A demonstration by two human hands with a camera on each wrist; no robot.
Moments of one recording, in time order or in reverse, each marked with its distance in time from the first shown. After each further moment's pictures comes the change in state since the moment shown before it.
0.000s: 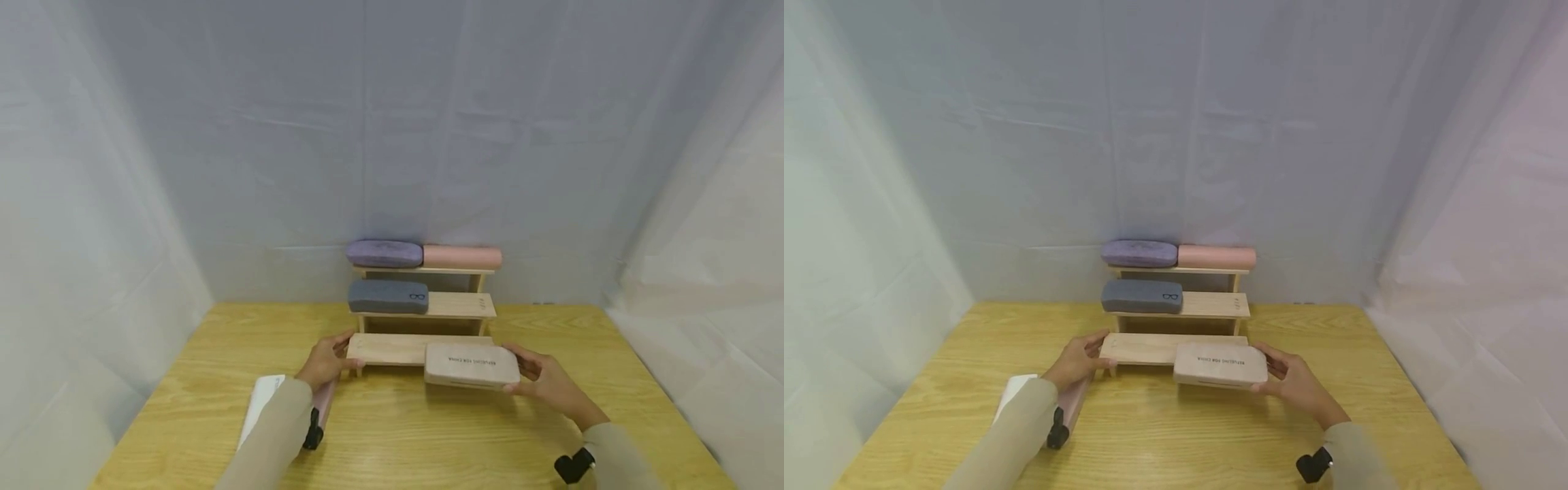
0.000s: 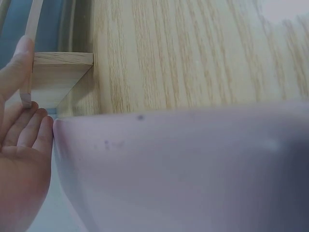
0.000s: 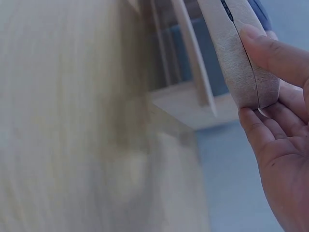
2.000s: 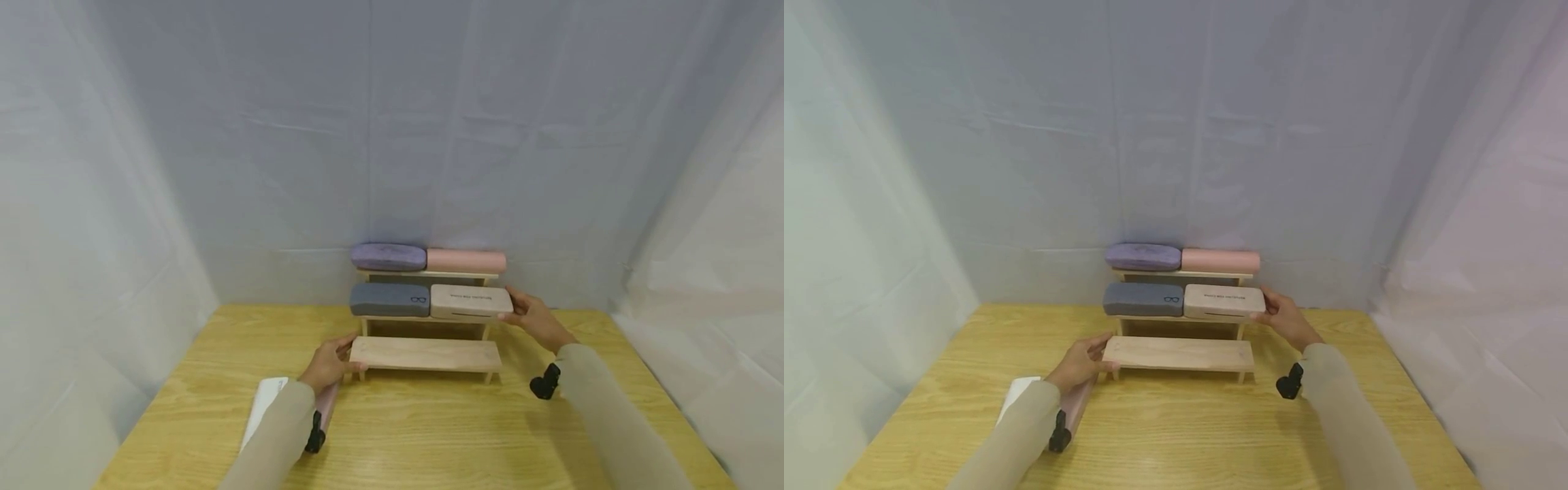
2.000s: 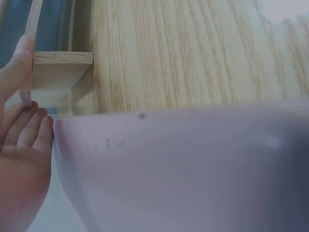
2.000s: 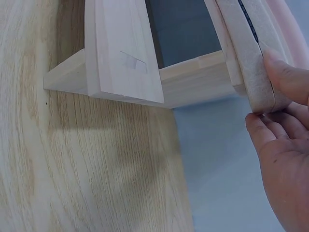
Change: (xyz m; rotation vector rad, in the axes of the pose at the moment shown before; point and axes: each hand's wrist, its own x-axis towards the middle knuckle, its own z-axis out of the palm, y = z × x) left_hand -0.006 0.004 0.002 0.008 0.015 0.024; right_hand 0.093 -0.021 -0.046 -0.050 0.022 0.089
